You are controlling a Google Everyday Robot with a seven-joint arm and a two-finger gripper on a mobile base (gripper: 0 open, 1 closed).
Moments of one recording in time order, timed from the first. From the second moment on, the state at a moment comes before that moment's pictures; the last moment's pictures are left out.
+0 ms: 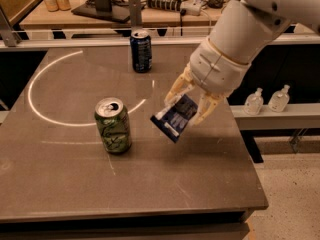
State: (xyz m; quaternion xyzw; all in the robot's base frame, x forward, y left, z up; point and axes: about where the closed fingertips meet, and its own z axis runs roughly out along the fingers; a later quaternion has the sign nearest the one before) arm 0.450 -0.061 0.908 -0.94 0.30 0.05 0.18
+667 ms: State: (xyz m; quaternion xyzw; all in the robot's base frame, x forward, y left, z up) arm 0.492 -0.051 0.931 -0.89 0.35 0.04 0.28
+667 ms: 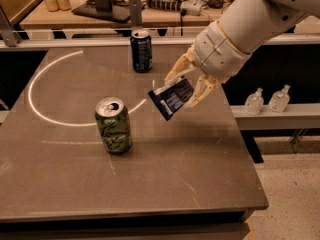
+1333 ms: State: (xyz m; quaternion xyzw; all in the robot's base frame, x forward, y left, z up) arm 0.556 -0.085 0.925 -0.88 0.39 -0.02 0.27
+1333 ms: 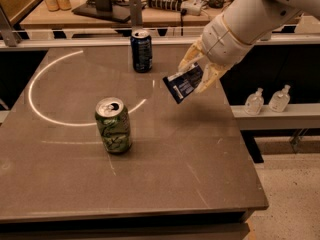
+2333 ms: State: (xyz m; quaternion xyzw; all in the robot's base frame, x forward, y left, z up) arm 0.662 -0.090 0.900 -0.85 0.43 -0.07 0.29
